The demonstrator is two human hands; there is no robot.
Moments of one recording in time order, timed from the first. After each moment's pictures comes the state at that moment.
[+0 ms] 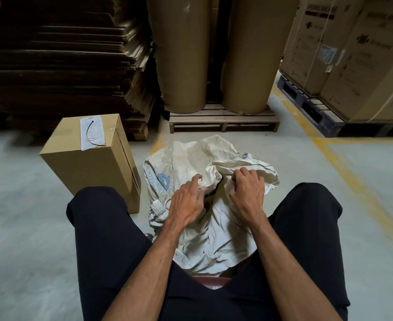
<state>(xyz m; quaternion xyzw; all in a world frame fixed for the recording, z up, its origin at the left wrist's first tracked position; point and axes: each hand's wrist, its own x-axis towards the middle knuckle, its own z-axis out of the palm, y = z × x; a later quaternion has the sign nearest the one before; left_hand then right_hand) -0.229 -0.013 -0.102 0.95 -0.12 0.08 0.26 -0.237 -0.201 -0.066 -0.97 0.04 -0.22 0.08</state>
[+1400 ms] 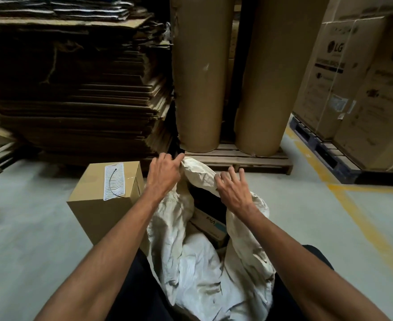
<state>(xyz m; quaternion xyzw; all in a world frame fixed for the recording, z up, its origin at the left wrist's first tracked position) -0.071 0.077 0.111 0.96 -0.10 0.26 -0.01 -0.103 -0.154 0.079 -0.97 -0.13 -0.12 -0.18</state>
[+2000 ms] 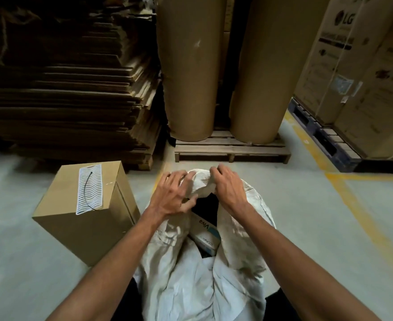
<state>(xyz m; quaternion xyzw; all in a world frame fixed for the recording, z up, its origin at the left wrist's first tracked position) 0.002 0.044 0.030 0.92 -0.29 0.26 0.03 -0.010 -0.164 0.063 -0.96 -0.13 -0.21 0.11</state>
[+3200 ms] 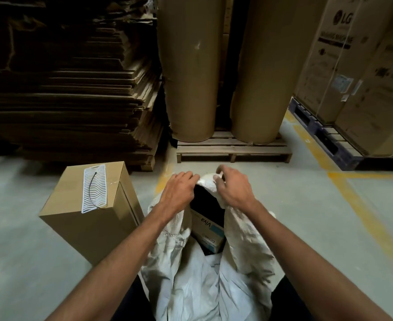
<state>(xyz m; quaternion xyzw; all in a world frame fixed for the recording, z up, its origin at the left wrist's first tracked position) -0.011 0.015 0.049 0.95 -0.25 0.17 0.09 -0.024 -0.181 0.076 -0.96 -0.07 -0.08 0.26</state>
